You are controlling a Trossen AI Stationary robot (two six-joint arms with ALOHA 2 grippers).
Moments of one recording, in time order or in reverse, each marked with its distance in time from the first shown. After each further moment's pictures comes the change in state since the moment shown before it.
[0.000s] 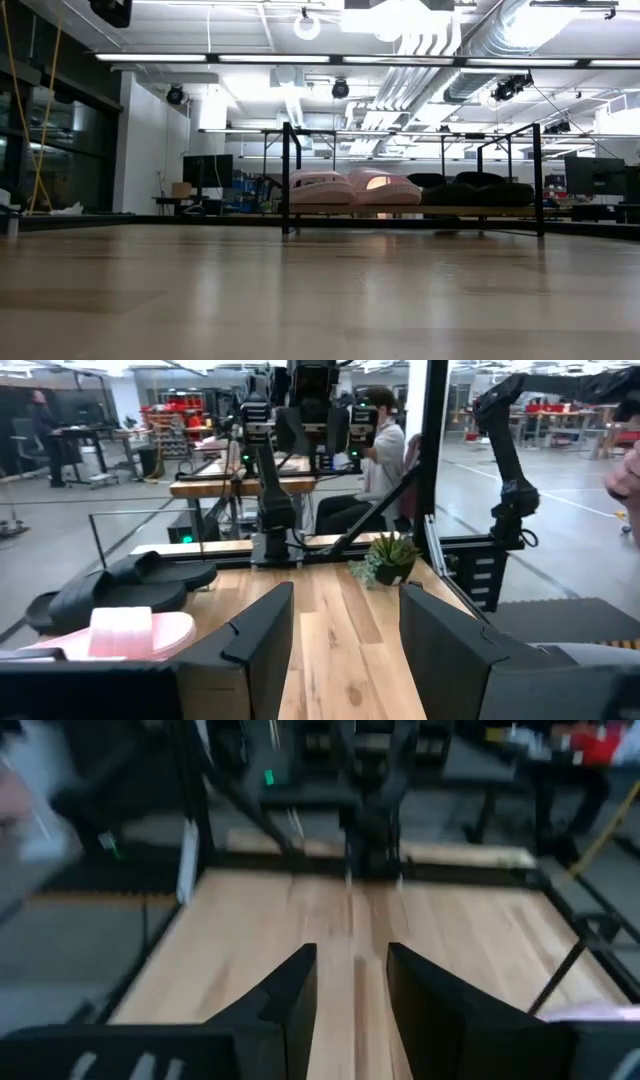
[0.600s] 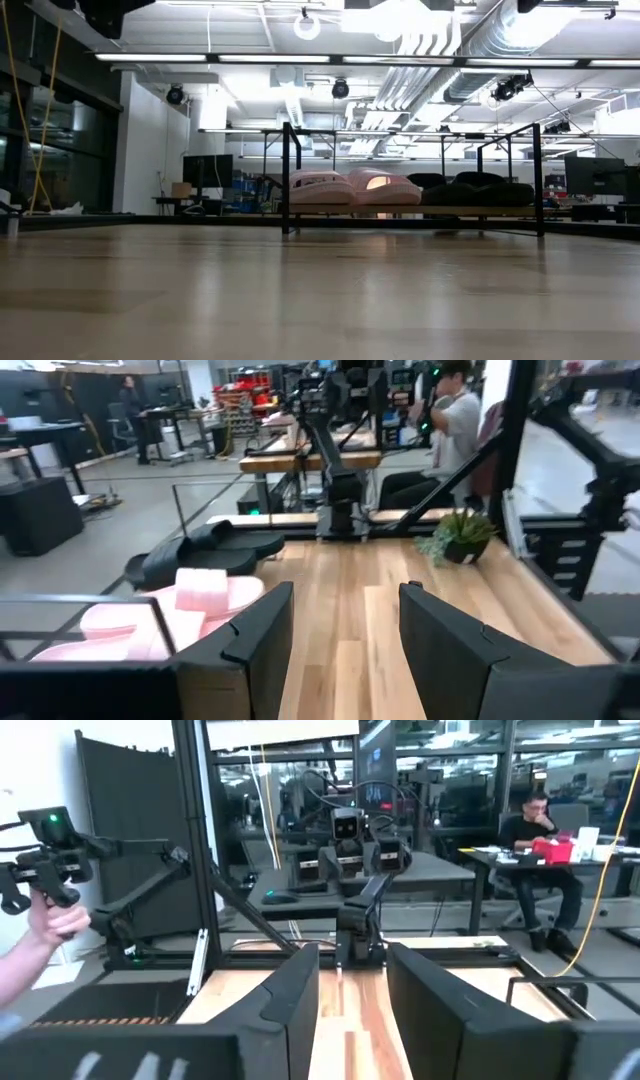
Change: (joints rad) left arm -0.072 -0.004 0.000 -0.074 -0.261 -0.004; right arm -0.002 -0.553 -0.405 0.233 0.013 -0.035
